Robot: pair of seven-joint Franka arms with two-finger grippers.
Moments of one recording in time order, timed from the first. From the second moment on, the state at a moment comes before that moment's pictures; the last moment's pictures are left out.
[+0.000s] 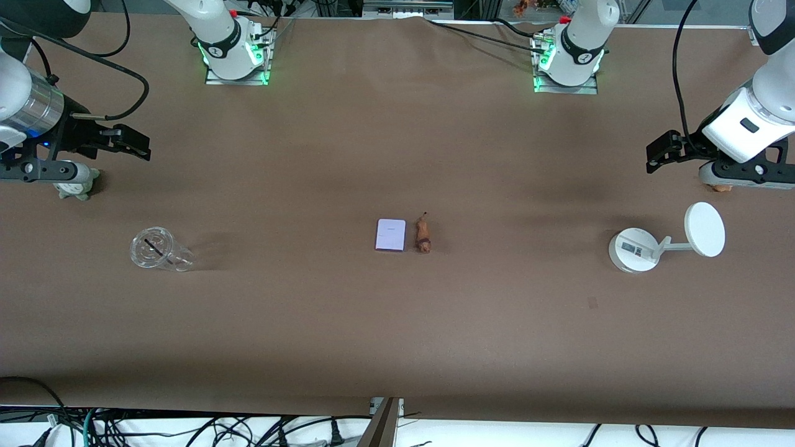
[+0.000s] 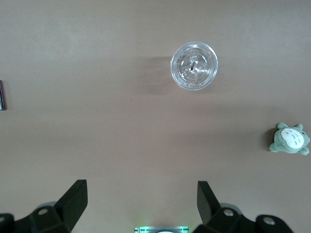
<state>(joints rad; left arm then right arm) 0.01 -0.01 -0.06 -1.73 0.01 1.70 0.02 0.10 0.09 0.00 -1.54 -0.02 1.50 0.12</state>
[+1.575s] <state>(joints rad) -0.32 0.66 -0.36 -1.73 0.22 2.54 -0.86 0.10 0.09 0.00 -1.54 -0.03 1.51 0.14</state>
